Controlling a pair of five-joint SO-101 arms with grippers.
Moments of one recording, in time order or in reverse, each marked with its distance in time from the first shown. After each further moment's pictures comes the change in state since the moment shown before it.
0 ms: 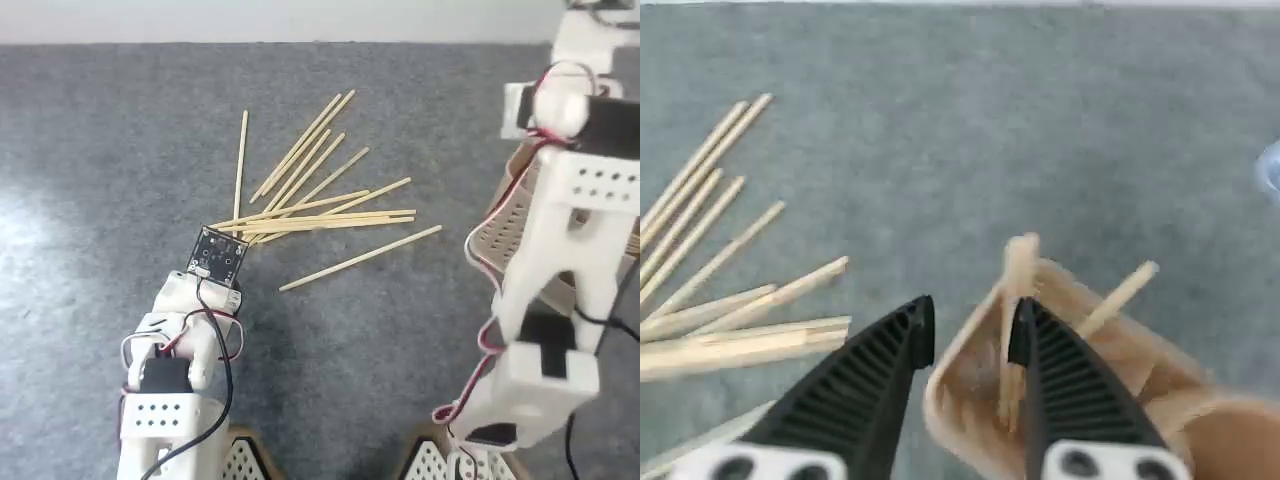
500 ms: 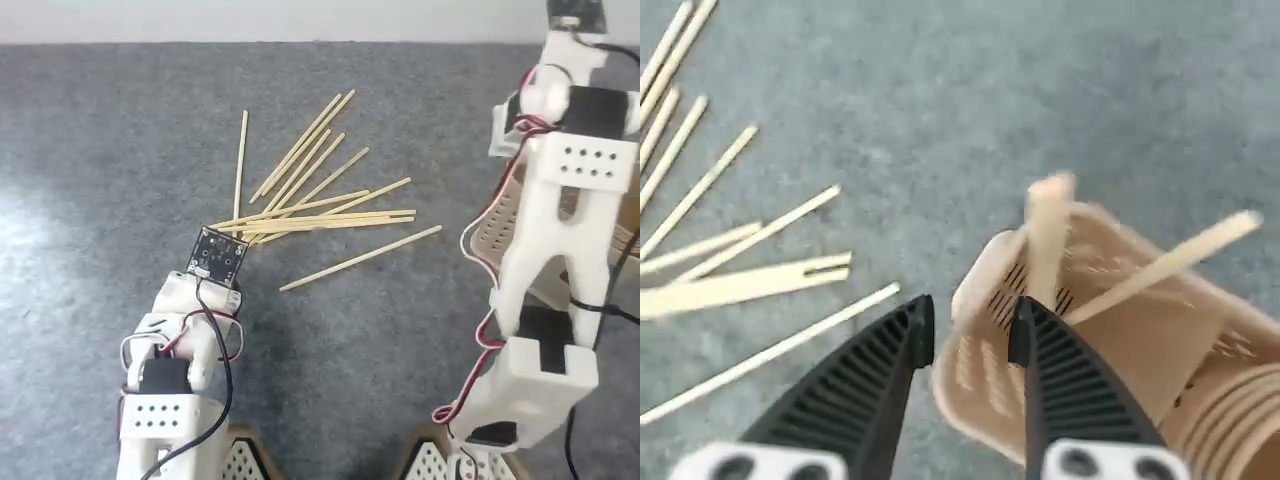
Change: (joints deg) left arm 0.0 0.0 0.0 0.0 0.0; right arm -1.2 -0.4 13.5 0.2 -2.9
